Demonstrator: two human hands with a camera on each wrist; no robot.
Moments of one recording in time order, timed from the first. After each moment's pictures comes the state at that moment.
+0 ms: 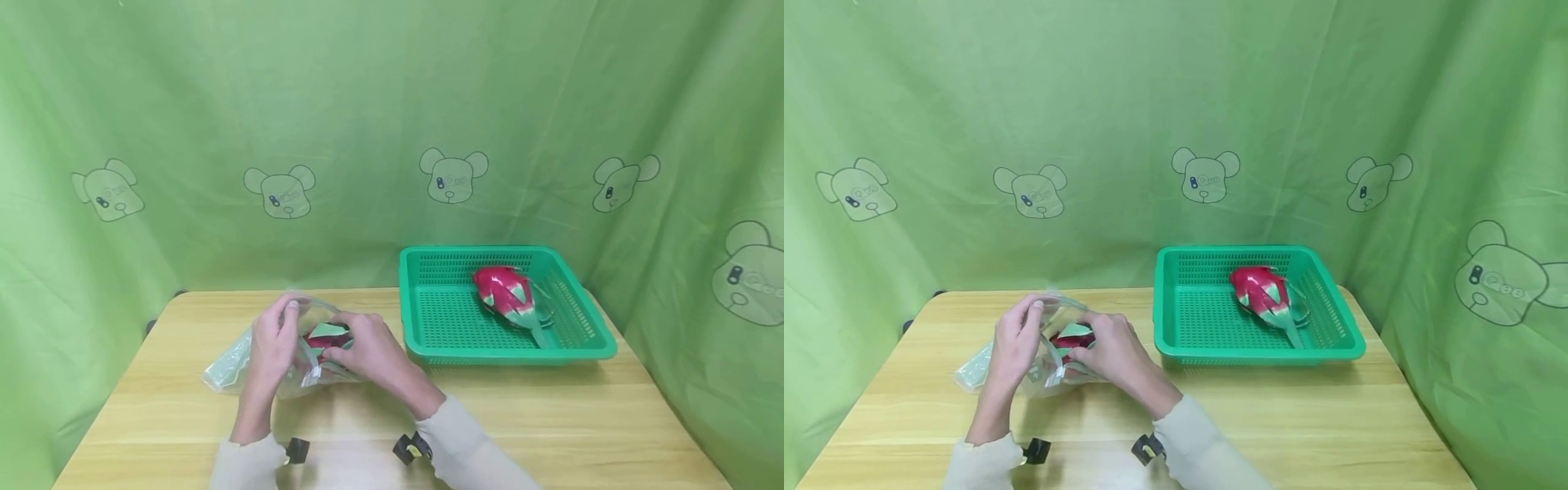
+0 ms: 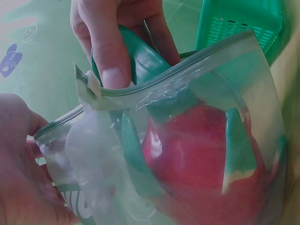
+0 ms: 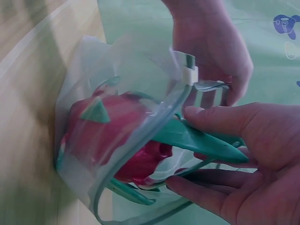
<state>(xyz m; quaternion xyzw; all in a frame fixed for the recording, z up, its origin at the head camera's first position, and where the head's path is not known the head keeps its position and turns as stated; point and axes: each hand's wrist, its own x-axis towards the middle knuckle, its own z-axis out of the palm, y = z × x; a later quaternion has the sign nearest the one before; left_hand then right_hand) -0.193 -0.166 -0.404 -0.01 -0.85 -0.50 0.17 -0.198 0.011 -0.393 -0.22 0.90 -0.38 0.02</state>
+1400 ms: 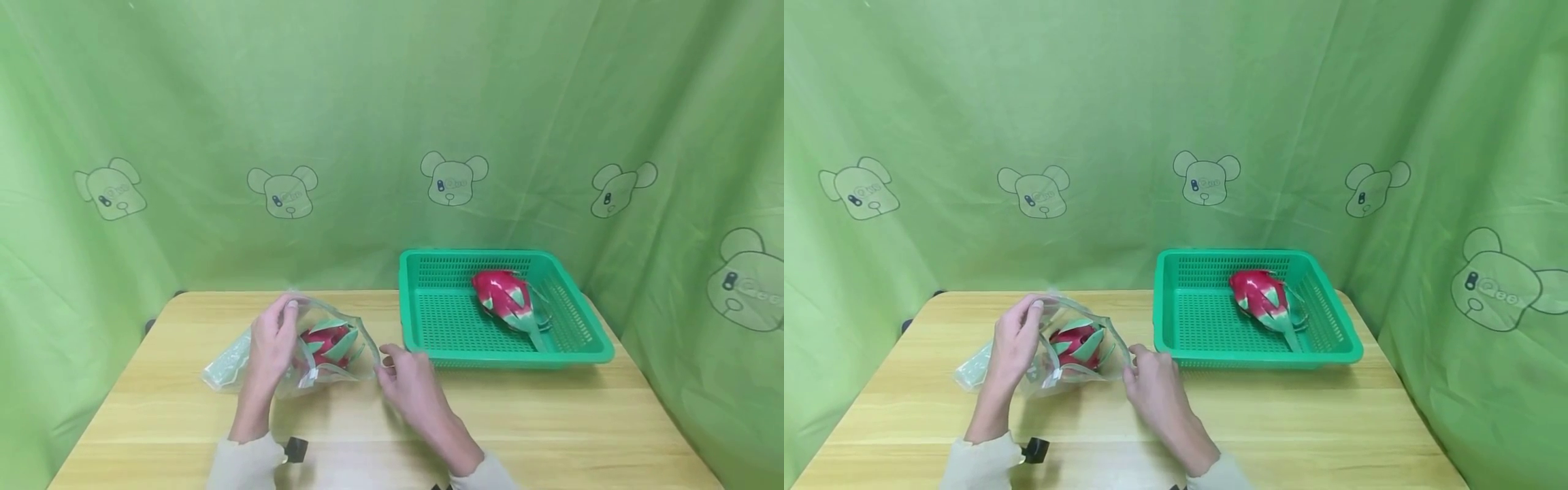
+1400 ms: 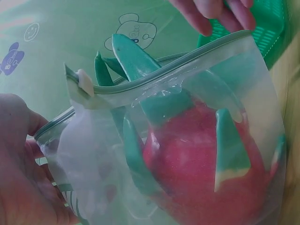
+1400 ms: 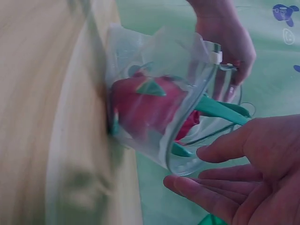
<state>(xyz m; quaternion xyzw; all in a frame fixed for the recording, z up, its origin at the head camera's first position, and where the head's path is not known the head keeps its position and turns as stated) -0.194 -0.168 -0.407 -0.02 -0.84 -0.51 0.18 -0.156 0.066 -0.441 -0.16 0.90 -0.39 -0.10</state>
